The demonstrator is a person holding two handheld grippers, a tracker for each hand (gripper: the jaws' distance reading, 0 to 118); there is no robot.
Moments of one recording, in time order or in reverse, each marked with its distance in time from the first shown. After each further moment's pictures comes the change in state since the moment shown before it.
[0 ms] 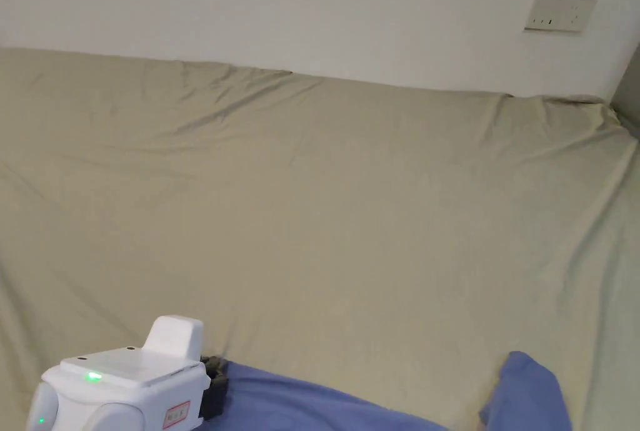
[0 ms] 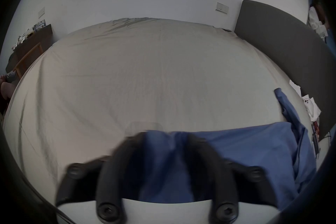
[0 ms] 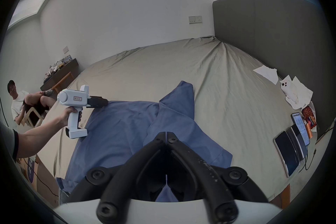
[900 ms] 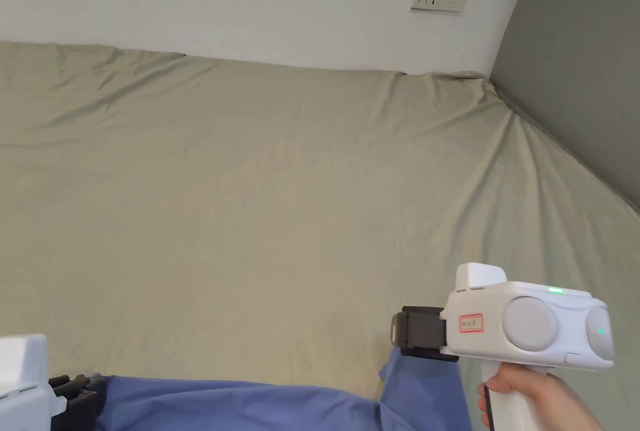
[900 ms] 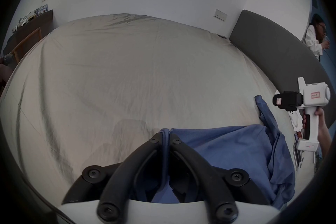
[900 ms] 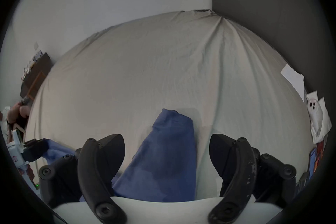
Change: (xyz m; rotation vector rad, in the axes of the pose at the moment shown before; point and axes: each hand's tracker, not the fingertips) left arm 0.004 0.006 0.037 -0.005 -0.015 0.096; right arm 0.027 0.155 -0.287 -0.279 -0.119 0.007
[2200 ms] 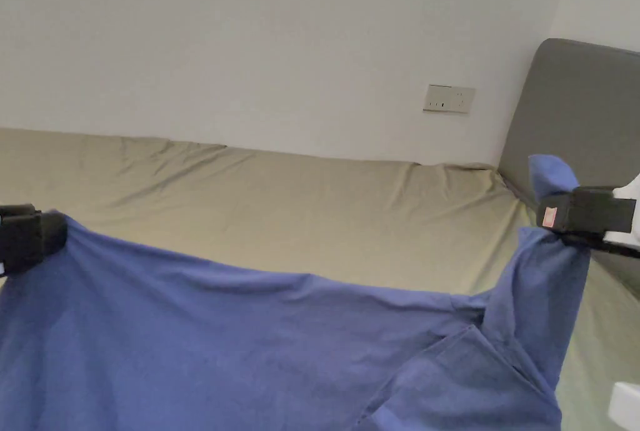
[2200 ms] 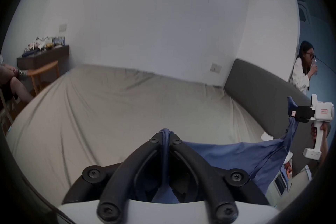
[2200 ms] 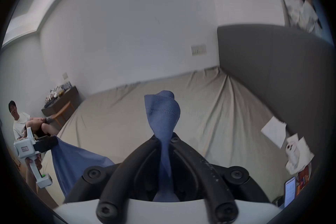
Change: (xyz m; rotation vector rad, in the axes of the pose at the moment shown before) left arm -0.005 0.133 0.228 0.454 0.032 0.016; right arm 0.027 0.058 0.305 0.549 0.118 0.014
